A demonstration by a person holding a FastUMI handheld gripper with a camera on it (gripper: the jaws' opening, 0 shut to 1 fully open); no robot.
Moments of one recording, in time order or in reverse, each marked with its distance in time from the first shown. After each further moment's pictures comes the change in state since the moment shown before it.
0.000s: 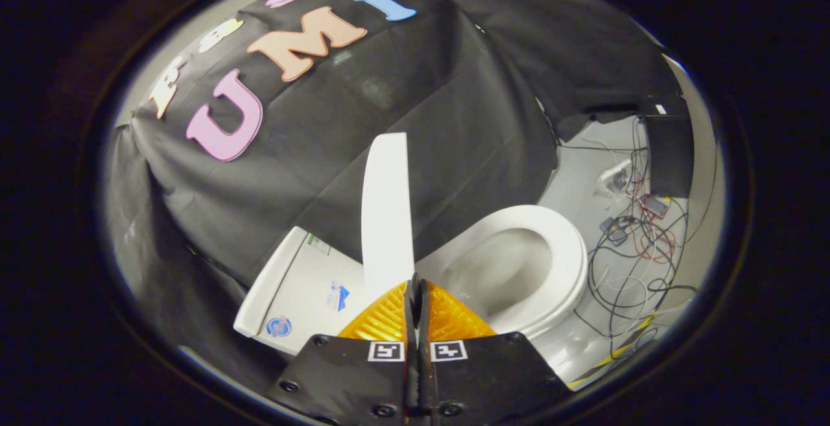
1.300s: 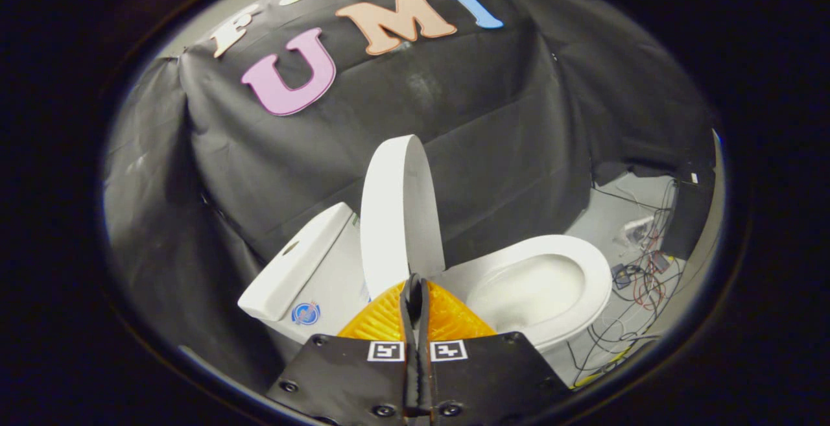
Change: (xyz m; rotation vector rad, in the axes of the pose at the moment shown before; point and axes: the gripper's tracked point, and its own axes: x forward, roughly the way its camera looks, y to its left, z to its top) arm -0.002 0.111 -0.010 -0.287 -0.007 0.077
